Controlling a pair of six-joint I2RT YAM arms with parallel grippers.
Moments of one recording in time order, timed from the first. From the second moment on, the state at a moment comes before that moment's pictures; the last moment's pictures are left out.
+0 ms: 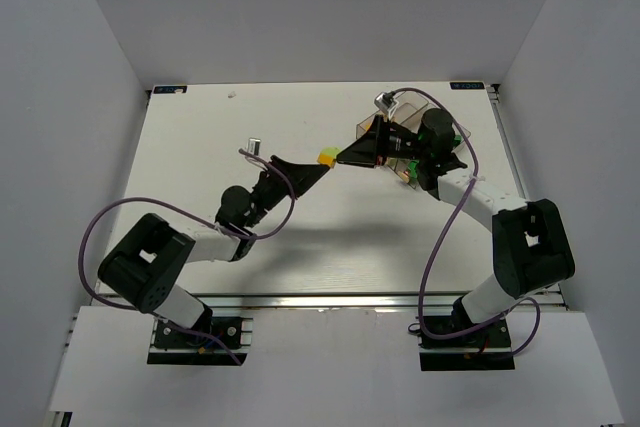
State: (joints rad) left arm -0.59 1.51 0.45 1.36 0.25 -1.18; right arm 0.38 1.56 0.96 0.65 -1.10 1.11
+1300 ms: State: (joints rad) left arm -0.59 1.63 0.46 1.41 0.28 -1.37; right arm 0.38 1.57 0.96 0.48 -1.08 0.88
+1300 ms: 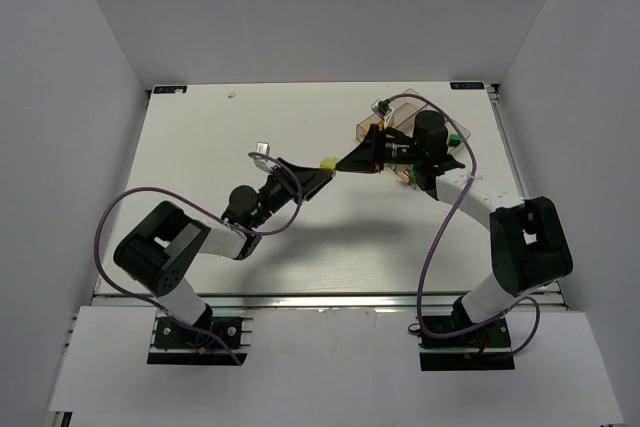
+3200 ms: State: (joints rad) left arm -0.58 1.64 0.49 1.39 0.33 -1.40; right arm 0.38 1.59 0.93 0.58 -1.11 1.04
